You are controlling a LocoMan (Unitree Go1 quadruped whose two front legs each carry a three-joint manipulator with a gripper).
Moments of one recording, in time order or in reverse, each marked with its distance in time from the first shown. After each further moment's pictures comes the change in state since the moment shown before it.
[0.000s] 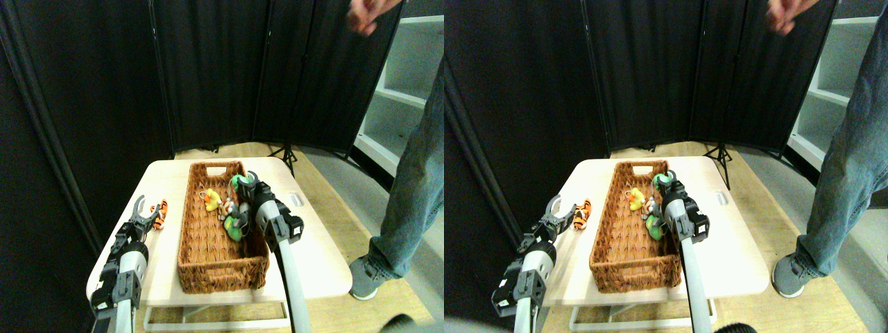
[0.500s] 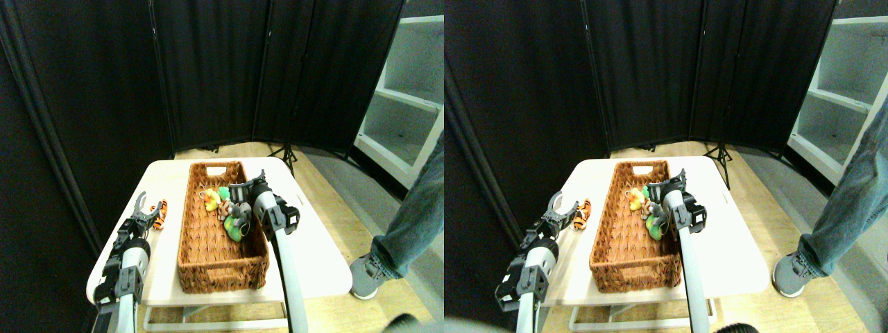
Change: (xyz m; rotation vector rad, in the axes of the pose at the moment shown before) right arm 0.007 0.001 0.001 -0.006 0.012 -0.051; left arm 0.006 -0.004 0.000 0.014 -0.001 -0.022
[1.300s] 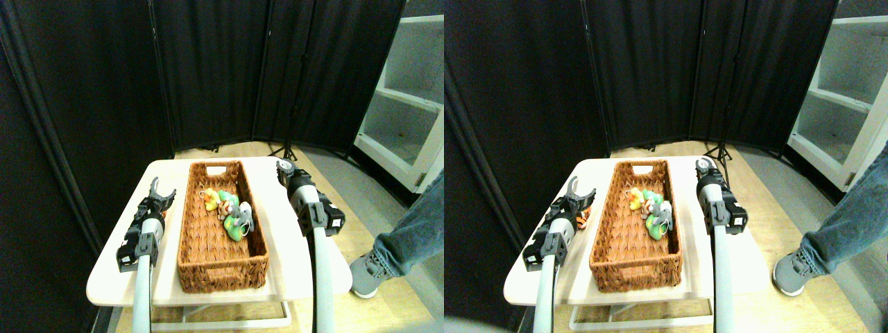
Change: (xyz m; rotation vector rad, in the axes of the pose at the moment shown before) right arm -0.046 0.002 0.091 -0.068 -0.299 0.086; left arm 0.051 -0.005 -0.013 -0.060 0.089 0.010
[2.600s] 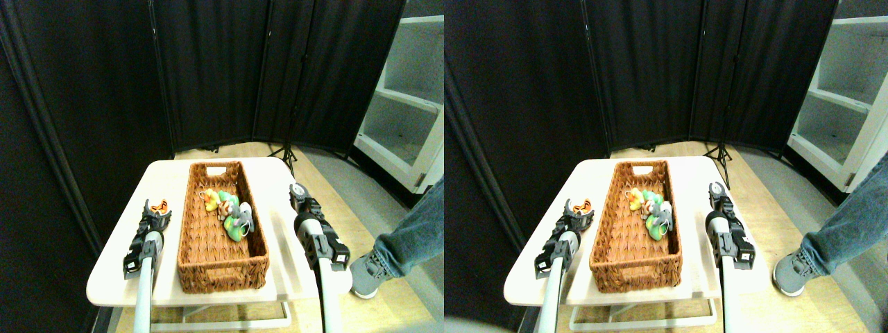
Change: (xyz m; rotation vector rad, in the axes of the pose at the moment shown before) right arm -0.005 -0.049 0.018 0.045 -0.127 -0.049; left arm 0.015 0.078 0.005 -0.053 -0.099 0.208
